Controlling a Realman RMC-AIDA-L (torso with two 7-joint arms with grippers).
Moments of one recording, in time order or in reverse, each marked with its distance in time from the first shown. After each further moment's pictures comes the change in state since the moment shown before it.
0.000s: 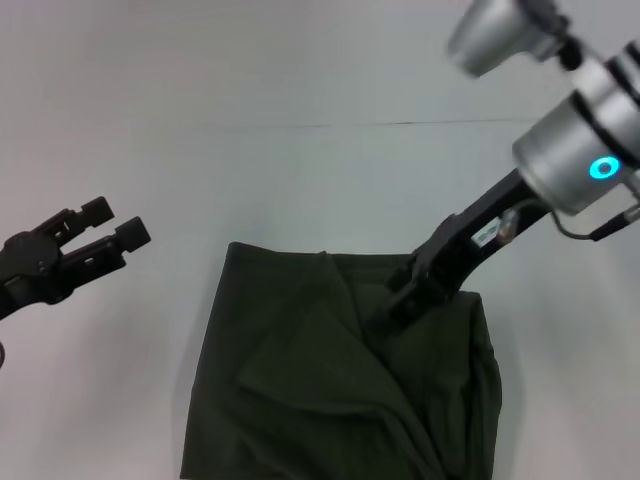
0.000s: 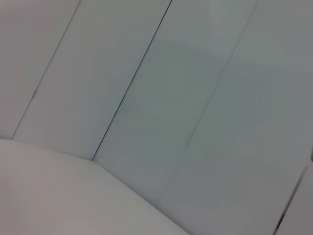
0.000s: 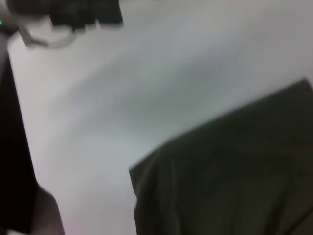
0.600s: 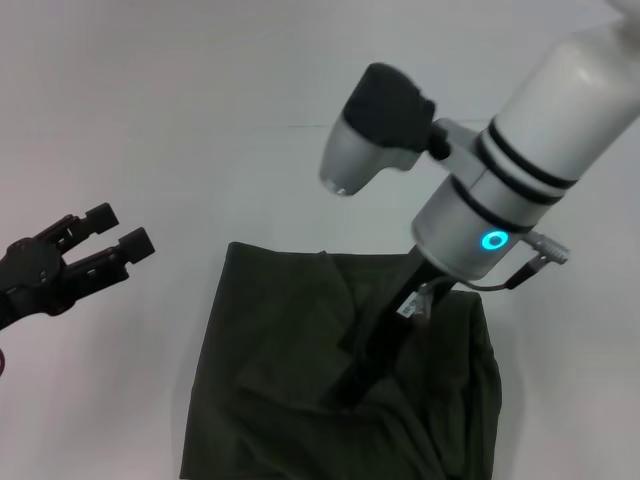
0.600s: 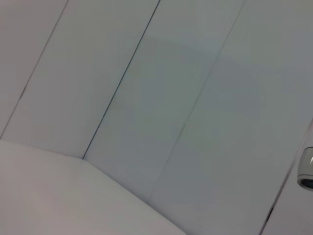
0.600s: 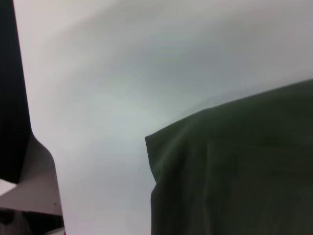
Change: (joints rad) left arm 0.006 -0.001 0.001 0.008 0.012 0.032 0.018; right arm 0.038 0.022 -0.381 0.078 0.082 0.181 0.033
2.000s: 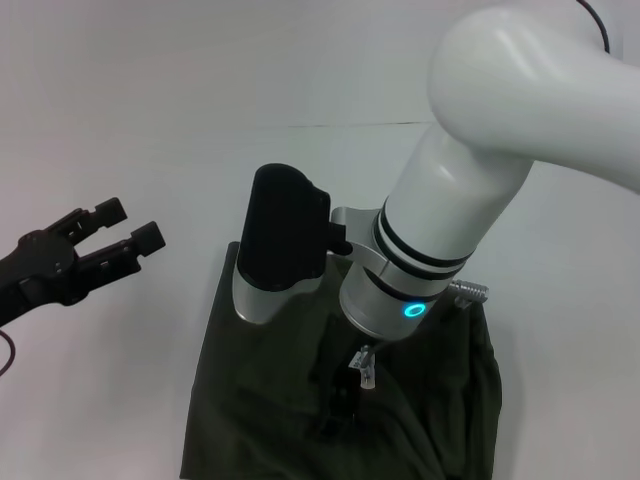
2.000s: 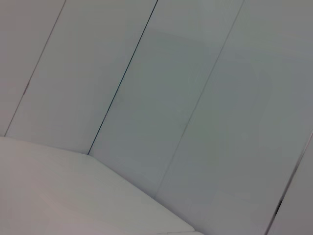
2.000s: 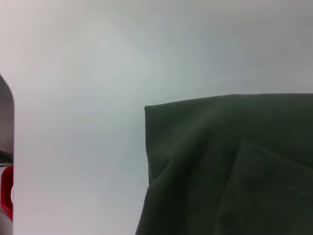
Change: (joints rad) left arm -0.019 0.000 0.024 -0.009 -0.001 -0.050 0.015; right arm 0.054 0.013 -0.428 0.017 0.026 0.247 0.042
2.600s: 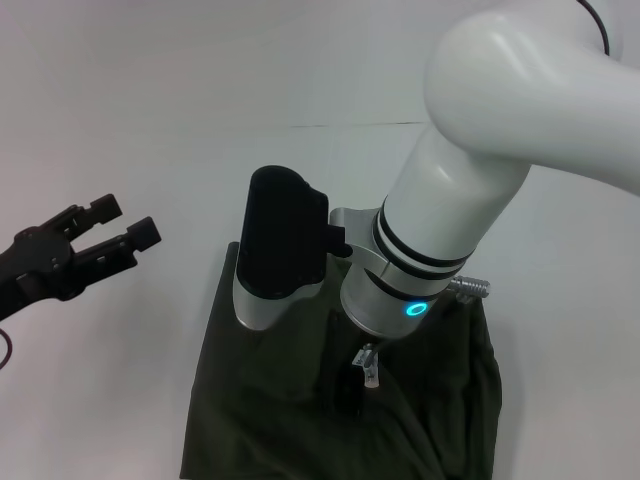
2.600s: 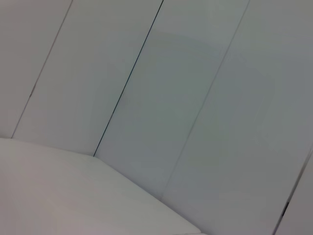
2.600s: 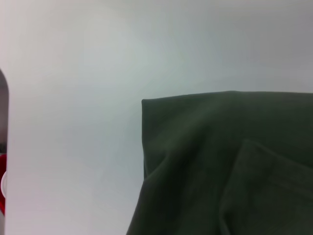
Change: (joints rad) left arm -0.002 0.002 -0.005 0.000 -0.002 -0.013 0.000; right arm -0.006 0.000 -0.013 -0.036 -0.032 -0.010 -0.002
